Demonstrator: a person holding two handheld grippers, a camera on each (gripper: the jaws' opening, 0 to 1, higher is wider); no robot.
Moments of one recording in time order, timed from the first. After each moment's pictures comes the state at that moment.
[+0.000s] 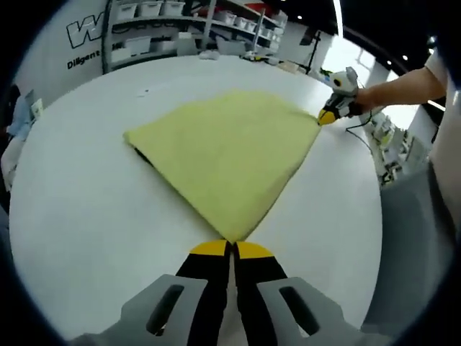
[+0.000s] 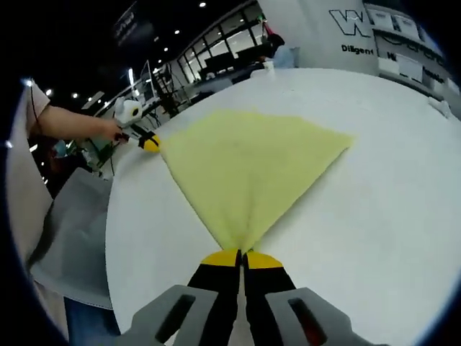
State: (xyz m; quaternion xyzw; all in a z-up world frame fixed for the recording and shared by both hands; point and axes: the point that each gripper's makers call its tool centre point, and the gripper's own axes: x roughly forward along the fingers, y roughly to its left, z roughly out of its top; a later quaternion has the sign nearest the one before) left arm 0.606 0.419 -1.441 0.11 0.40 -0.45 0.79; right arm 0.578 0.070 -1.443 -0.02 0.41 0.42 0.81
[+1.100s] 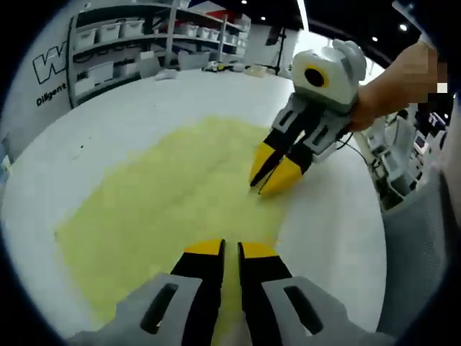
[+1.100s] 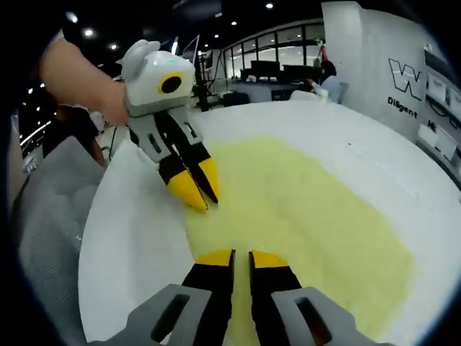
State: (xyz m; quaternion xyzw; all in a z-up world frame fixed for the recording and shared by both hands) left arm 0.616 0.271 -1.439 0.16 0.35 -0.52 0.76; right arm 0.619 0.241 -1.432 -0.15 0.31 0.50 0.80
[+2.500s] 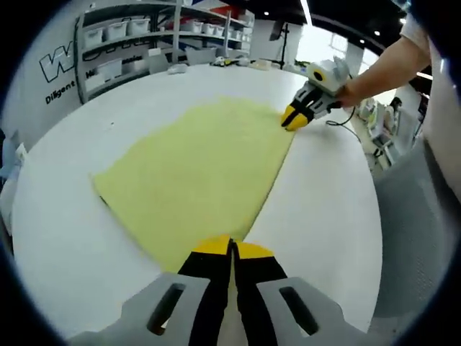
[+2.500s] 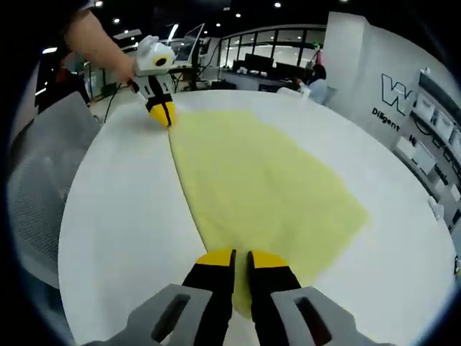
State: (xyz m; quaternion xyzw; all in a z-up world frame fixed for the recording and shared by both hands) left arm 0.605 0.365 -1.427 0.16 0.34 -0.49 0.78; right arm 0.595 0.113 -1.442 -0.23 0.30 0.42 0.83
